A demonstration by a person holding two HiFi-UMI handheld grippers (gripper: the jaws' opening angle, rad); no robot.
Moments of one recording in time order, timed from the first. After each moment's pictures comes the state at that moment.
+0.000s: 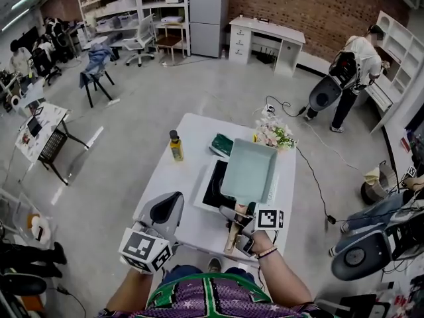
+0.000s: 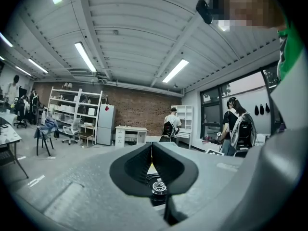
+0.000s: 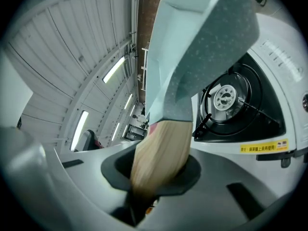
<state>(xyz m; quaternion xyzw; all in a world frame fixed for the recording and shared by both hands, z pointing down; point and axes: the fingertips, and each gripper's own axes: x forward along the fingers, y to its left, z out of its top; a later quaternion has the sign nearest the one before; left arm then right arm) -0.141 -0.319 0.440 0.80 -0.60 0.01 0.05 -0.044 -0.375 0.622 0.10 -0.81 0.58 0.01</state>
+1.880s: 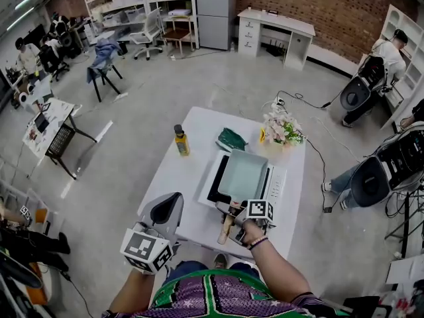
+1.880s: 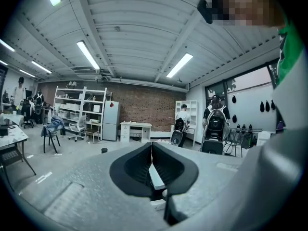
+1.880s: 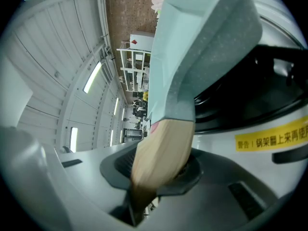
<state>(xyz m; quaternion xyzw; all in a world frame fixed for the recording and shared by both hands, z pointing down) -0.145 -0.323 0.465 0.78 -0.63 0.04 0.06 -0.073 -0.395 0.718 0.12 -0.72 0.68 0.03</state>
